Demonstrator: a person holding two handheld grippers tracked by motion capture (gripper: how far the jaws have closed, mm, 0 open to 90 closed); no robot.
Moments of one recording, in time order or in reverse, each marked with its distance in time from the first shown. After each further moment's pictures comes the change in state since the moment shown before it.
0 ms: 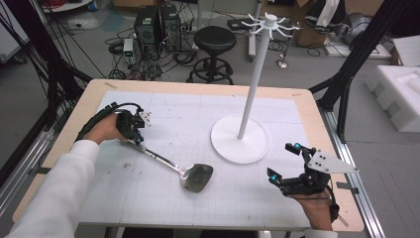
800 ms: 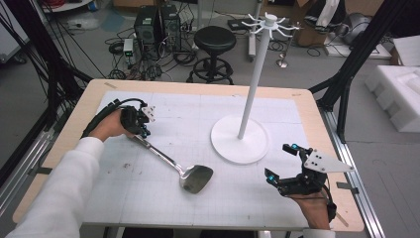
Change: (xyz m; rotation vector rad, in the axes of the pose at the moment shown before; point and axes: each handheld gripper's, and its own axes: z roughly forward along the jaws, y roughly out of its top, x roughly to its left) left arm 0.009 0.016 -0.001 -0.077 0.071 0.013; right arm 0.001 -0.004 0.006 0.018 0.008 0.002
